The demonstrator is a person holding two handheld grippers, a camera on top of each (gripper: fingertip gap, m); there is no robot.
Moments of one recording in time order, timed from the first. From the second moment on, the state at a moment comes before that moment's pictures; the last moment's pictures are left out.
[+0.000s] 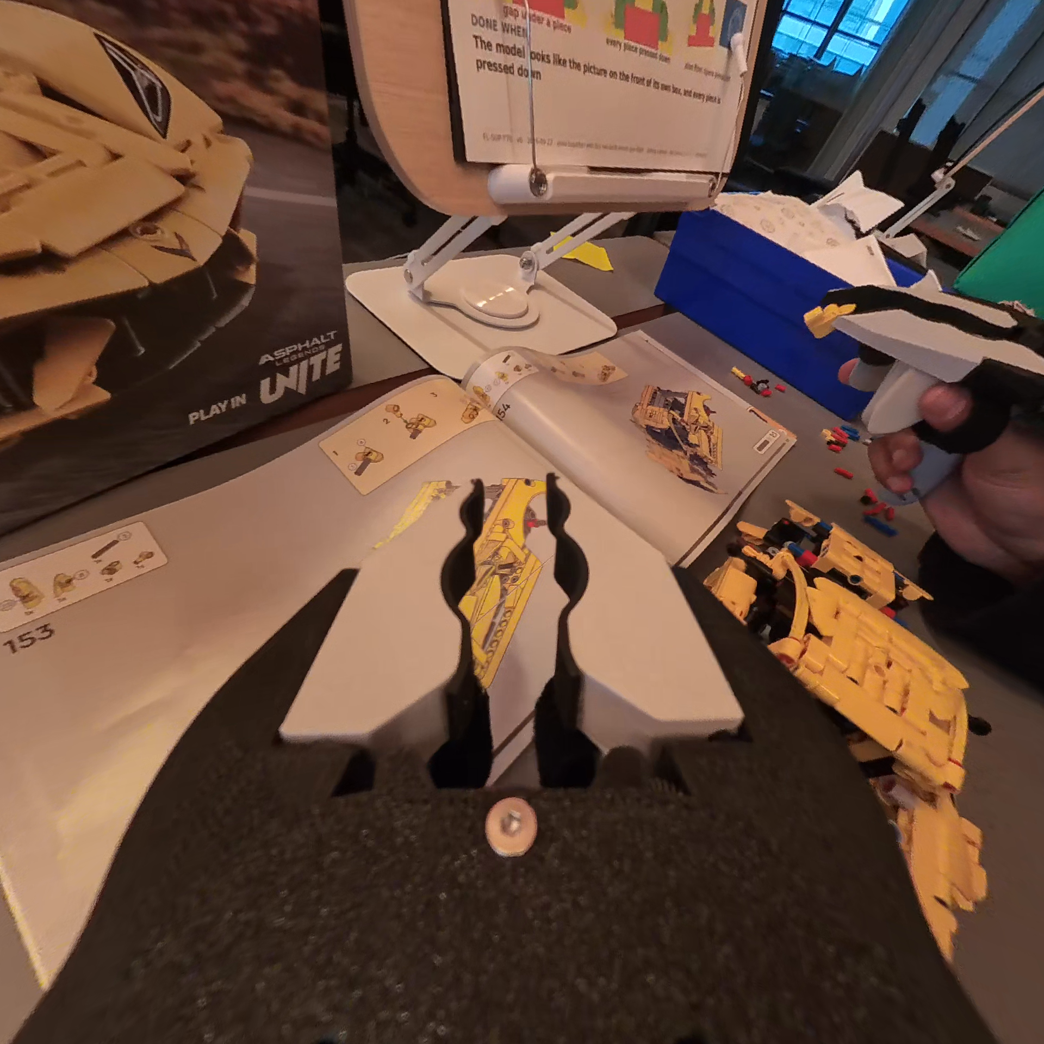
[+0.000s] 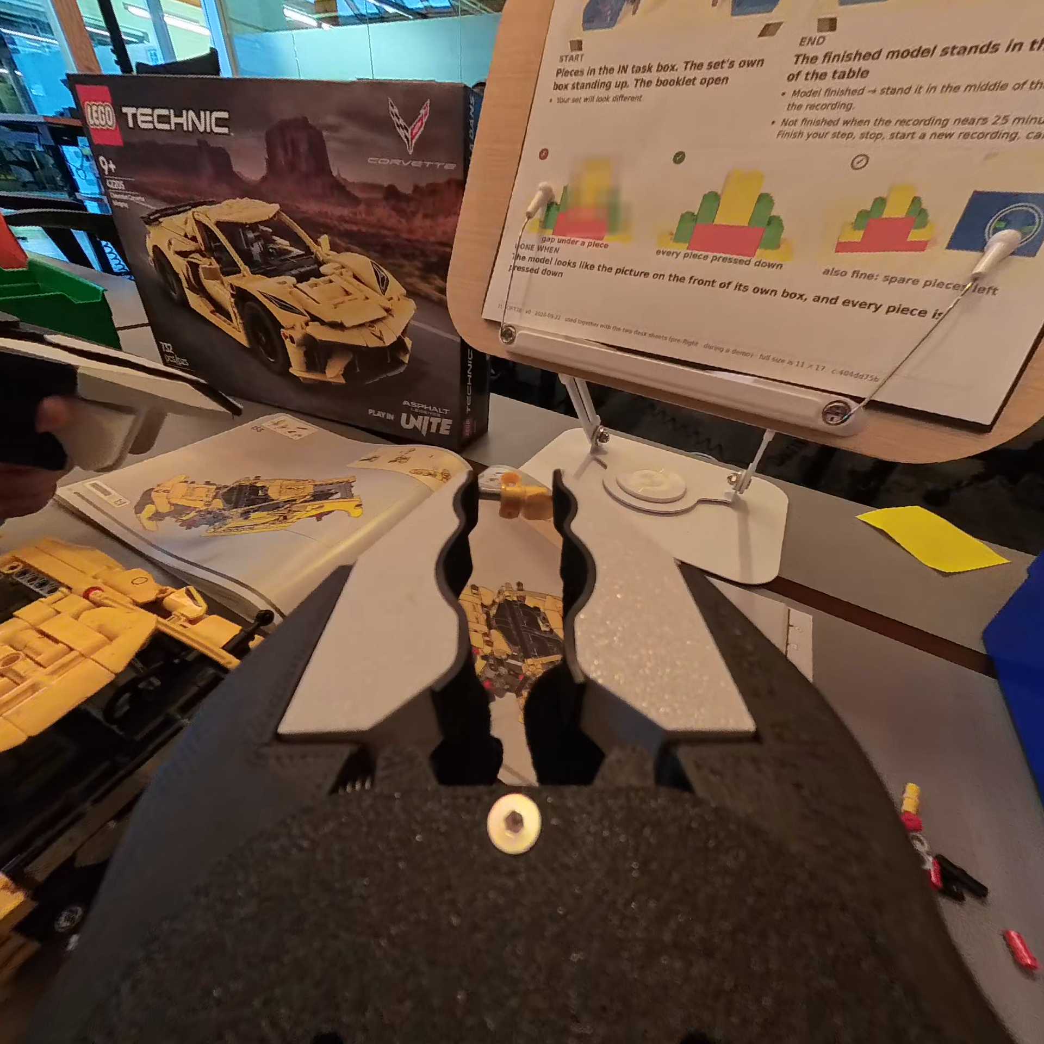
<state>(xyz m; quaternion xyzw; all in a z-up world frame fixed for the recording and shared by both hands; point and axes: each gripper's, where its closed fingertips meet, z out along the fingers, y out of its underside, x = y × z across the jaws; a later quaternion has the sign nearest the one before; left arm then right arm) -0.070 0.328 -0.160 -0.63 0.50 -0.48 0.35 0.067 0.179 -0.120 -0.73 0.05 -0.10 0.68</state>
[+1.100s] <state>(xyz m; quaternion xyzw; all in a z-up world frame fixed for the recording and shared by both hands) -0.153 0.078 -0.246 -0.53 0.76 -0.32 0.22 -0.123 0.065 -0.228 -0.84 -0.23 -0.02 0.49</state>
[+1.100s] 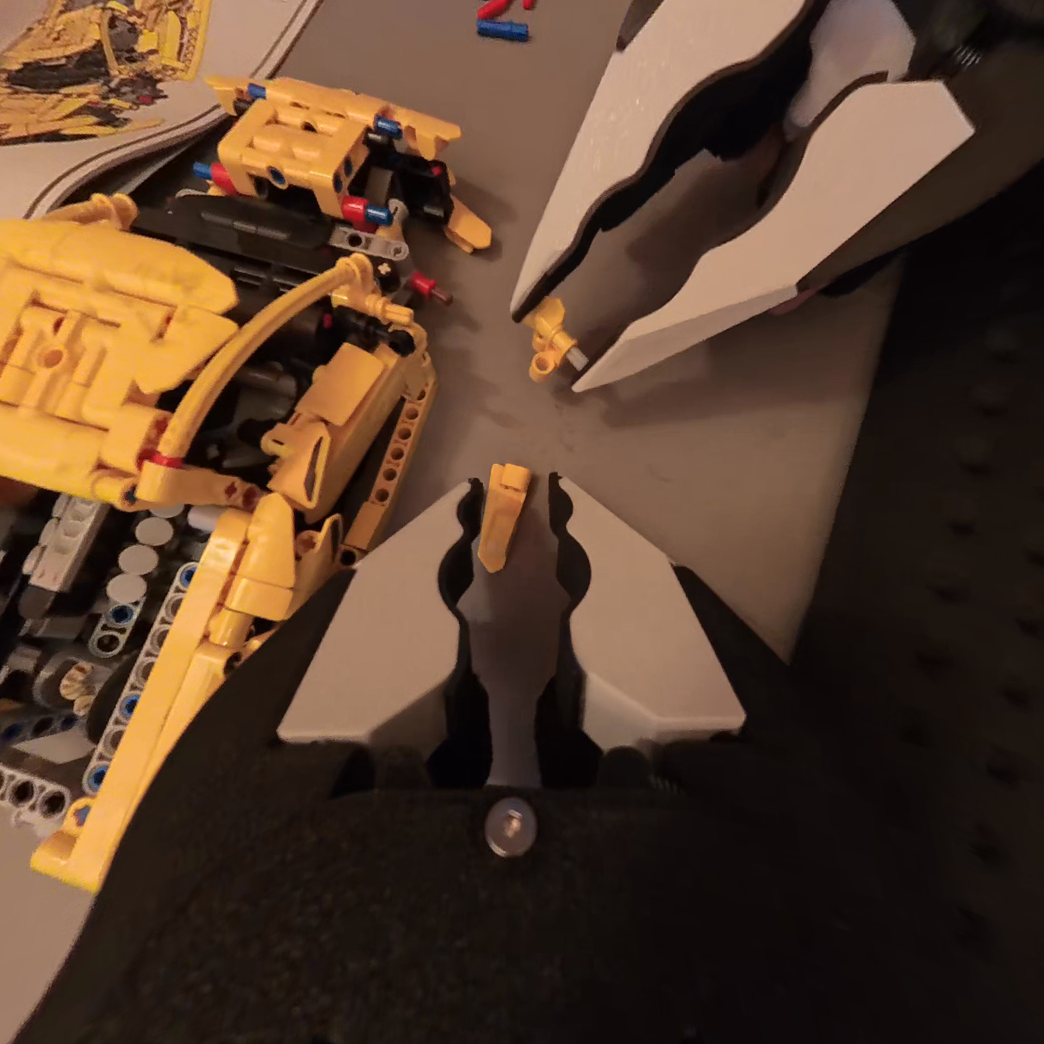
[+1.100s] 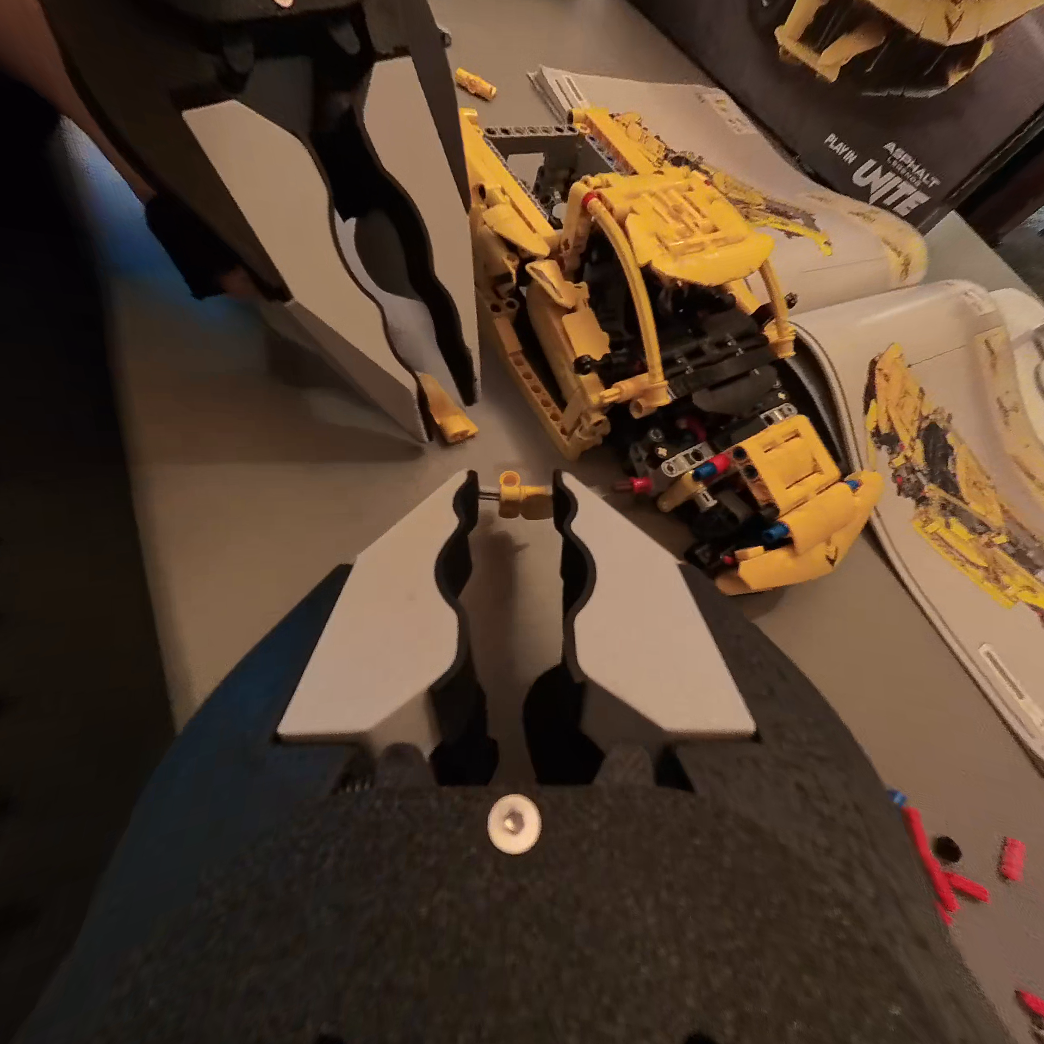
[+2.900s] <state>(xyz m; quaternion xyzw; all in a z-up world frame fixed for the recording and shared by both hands) -0.195 0.049 -0.126 -0.39 0.58 -0.71 0.08 -0.199 0.059 -0.128 -0.69 -0.23 0.40 0.56</state>
